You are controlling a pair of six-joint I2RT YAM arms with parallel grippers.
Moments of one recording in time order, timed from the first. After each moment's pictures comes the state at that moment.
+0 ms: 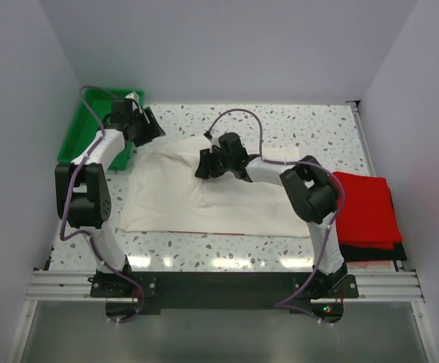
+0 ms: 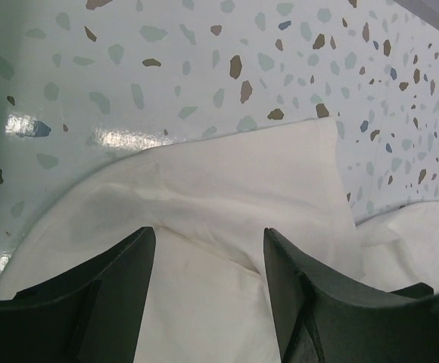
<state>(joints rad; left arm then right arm) -0.01 1.86 1.42 -0.31 0.23 -0.47 0.65 2.15 1.39 0.14 -0.35 0.38</state>
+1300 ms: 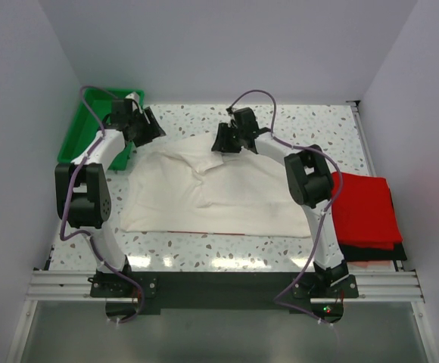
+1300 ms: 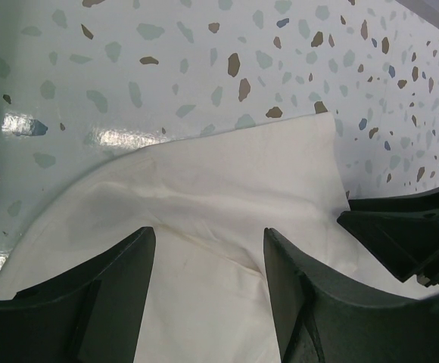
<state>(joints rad) -0.01 1.86 1.41 -0.31 0.24 -0.47 0.46 2.33 1.78 -0.18 -0.28 0.48</state>
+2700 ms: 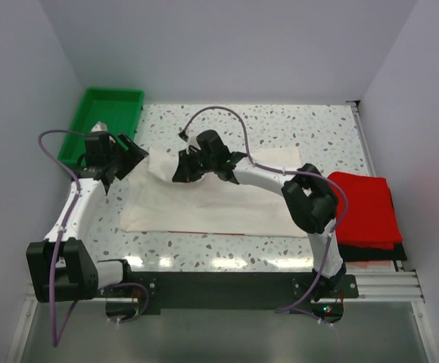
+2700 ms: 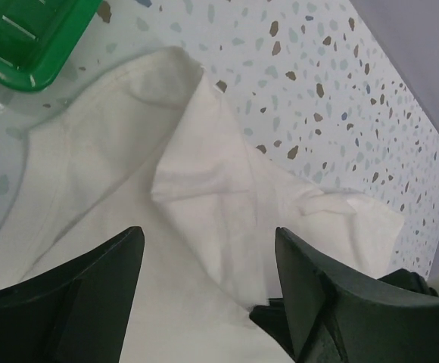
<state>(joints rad) 0.07 1.27 0.93 -0.33 0.15 -0.71 0.78 2.07 1.54 0.01 -0.43 0.48</state>
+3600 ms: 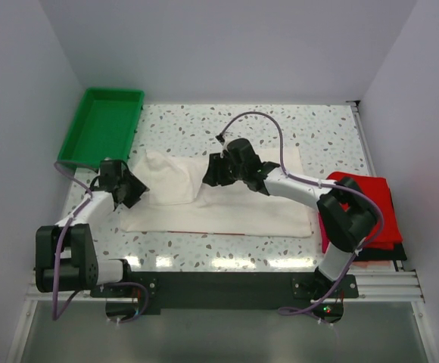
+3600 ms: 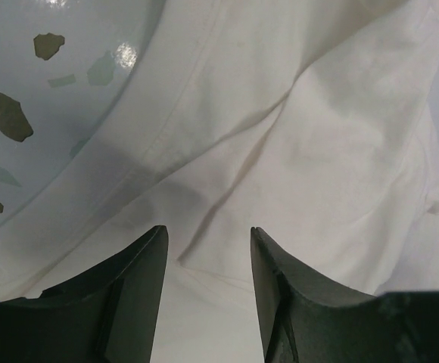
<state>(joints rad) 0.07 1.31 0.63 -0.25 0.07 -0.80 0.73 1.75 1.15 0.00 -0.17 0.50</state>
